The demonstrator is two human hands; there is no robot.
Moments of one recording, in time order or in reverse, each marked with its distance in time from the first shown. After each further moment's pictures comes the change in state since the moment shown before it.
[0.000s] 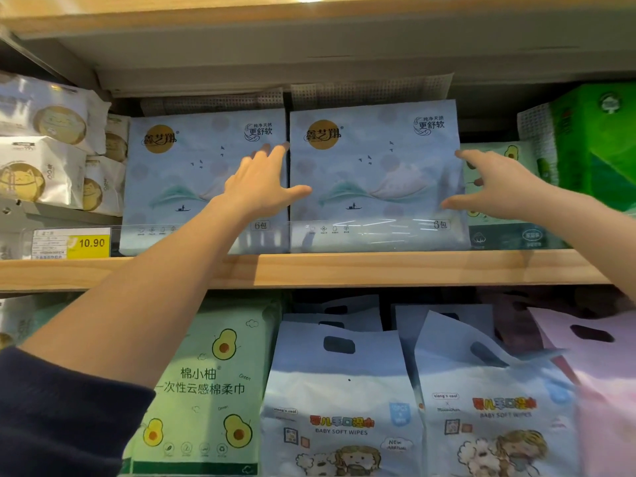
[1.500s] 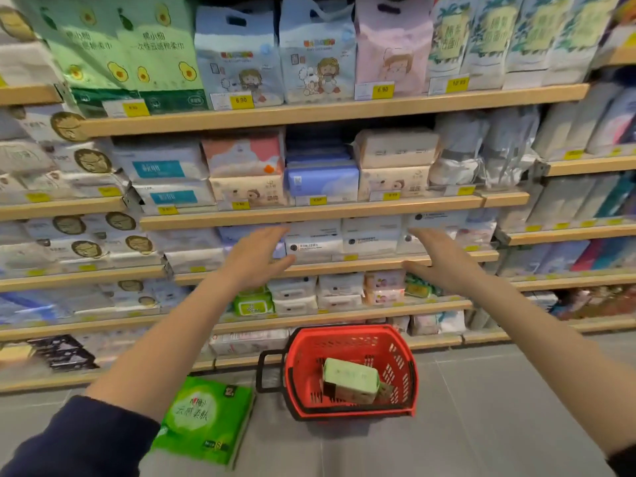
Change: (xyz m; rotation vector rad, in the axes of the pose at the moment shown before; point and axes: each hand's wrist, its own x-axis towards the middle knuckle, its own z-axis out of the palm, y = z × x) left_hand -0.597 0.175 -0.048 -0.176 -0.834 0.076; right_hand -0.634 0.063 -0.100 0.110 -0.776 0.188
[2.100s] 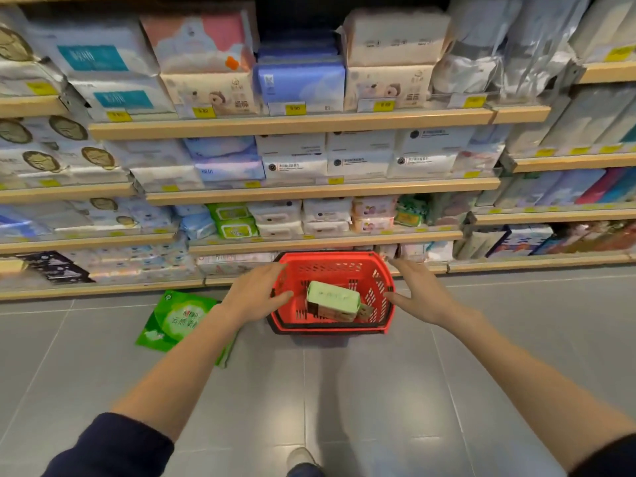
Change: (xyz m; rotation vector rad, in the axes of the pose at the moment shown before) left_hand -0.085 0.047 0.168 -0.083 -0.376 -0.130; right_hand -0.087 0.075 0.126 0.097 -0.320 0.043
